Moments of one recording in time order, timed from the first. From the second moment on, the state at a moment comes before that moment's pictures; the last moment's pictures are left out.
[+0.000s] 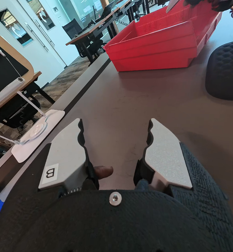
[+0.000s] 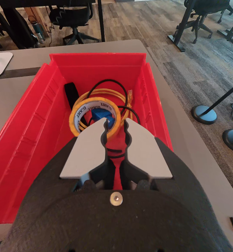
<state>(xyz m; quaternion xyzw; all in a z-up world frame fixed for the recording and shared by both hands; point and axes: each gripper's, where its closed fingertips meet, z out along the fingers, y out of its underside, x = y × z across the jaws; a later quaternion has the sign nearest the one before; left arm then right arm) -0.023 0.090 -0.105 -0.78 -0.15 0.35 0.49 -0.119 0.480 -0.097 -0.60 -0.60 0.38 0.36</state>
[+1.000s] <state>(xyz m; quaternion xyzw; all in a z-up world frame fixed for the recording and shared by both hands) 0.013 0.049 -0.025 -0.73 -0.21 0.31 0.58 -0.048 0.231 0.049 -0.07 -0.49 0.71 0.50</state>
